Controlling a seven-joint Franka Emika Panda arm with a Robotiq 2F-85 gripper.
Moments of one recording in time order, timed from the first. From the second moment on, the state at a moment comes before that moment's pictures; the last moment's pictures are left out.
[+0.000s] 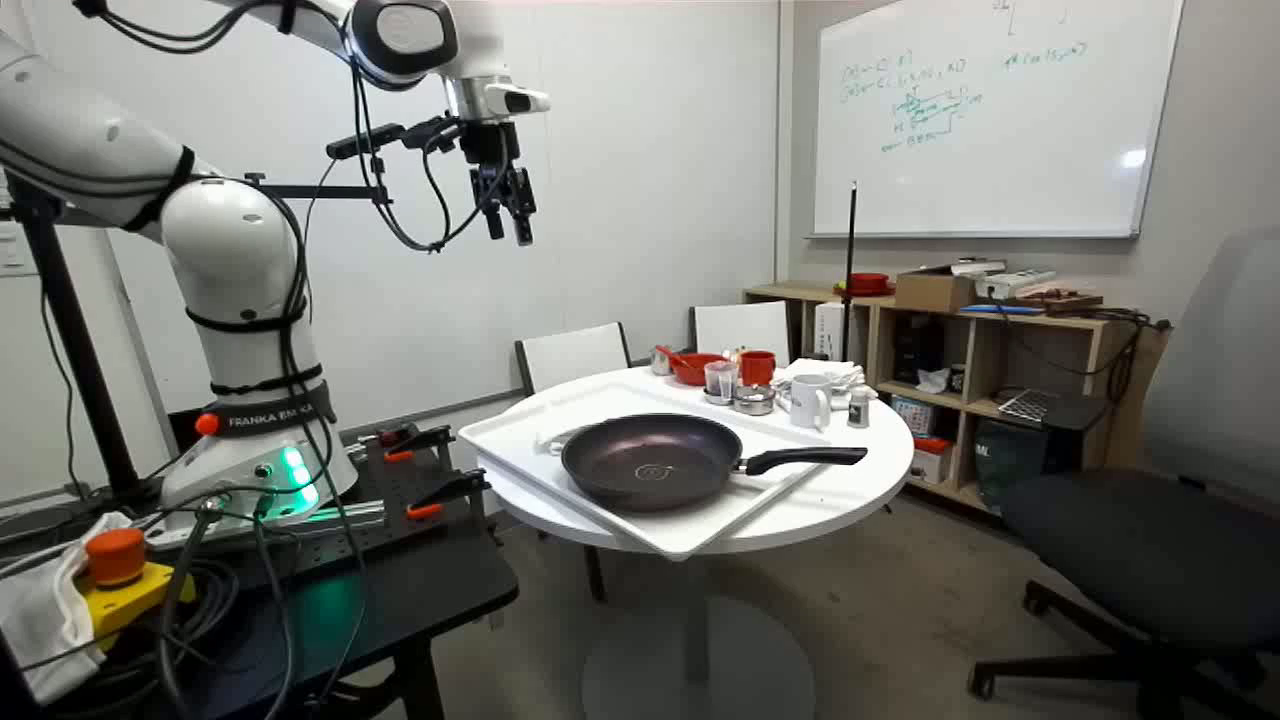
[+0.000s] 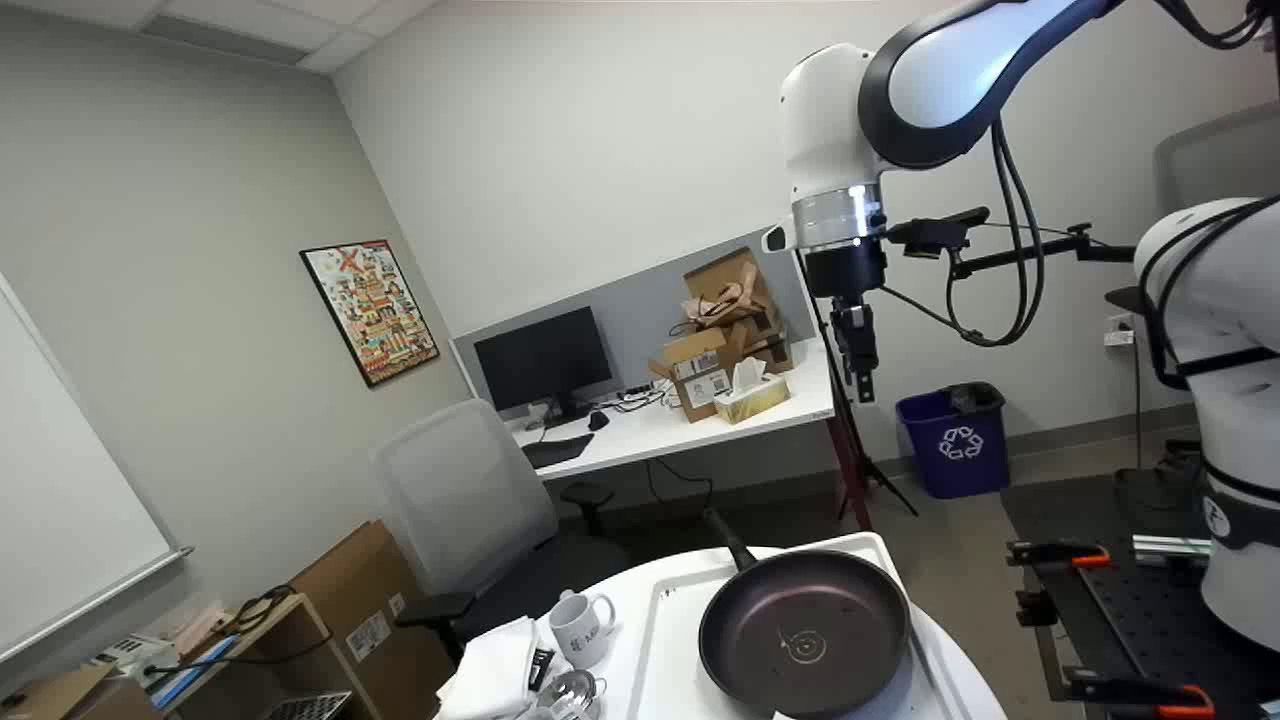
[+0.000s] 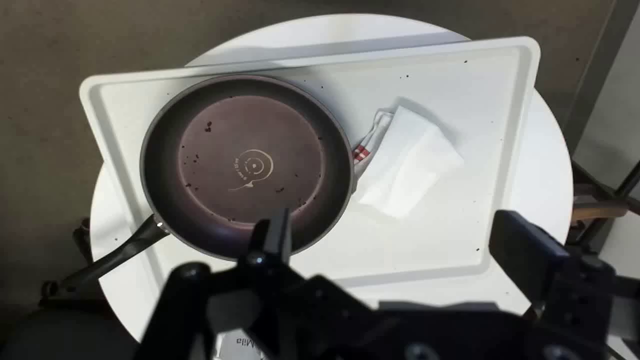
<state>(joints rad) 0.01 -0.85 -0.11 -2.75 0.02 2.06 -0.18</state>
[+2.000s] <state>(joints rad) 0.08 -0.18 0.13 -2.42 -0.30 2.26 -0.12</state>
